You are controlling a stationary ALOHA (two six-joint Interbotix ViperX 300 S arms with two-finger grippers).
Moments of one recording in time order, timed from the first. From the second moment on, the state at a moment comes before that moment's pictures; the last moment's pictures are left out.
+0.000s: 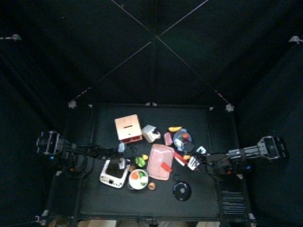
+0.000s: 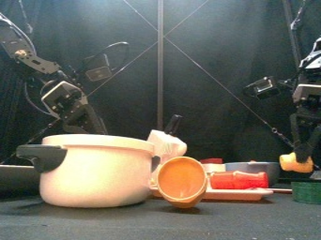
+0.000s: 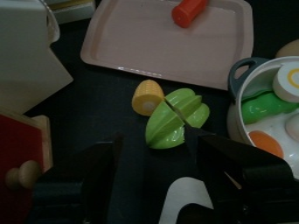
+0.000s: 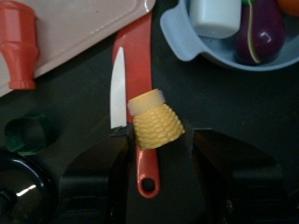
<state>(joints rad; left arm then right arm) 0.02 -0.14 0.99 -0.47 -0.21 0.52 0.07 -0.50 1.09 -0.43 0.62 1.05</state>
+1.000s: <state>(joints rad) -0.06 0.06 0.69 -0.48 -0.46 0.48 0.09 -0.37 0.87 -0.79 0.32 1.06</state>
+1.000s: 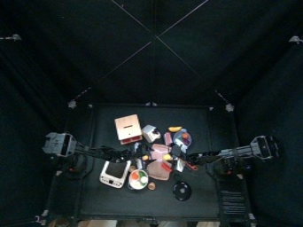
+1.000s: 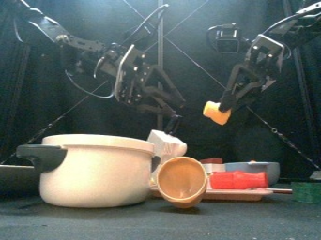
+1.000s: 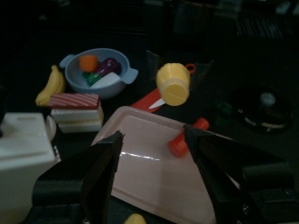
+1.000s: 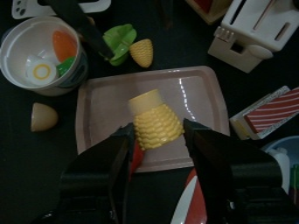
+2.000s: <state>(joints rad) -0.06 0.18 0.62 -0.25 -0.56 0.51 0.09 -0.27 0.82 -0.79 0.31 1.05</state>
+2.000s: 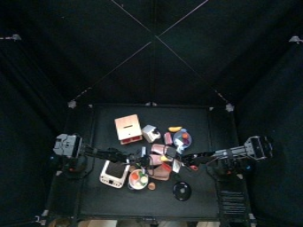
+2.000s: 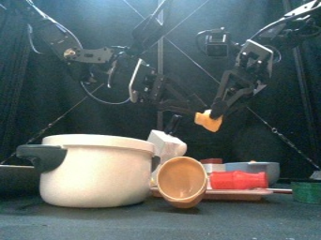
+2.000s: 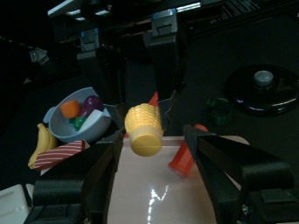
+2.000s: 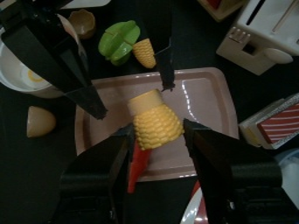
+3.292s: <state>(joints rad) -0.04 0.21 0.64 -0.25 -0.57 0.51 0.09 -0.25 0.81 -0.79 0.26 1.05</state>
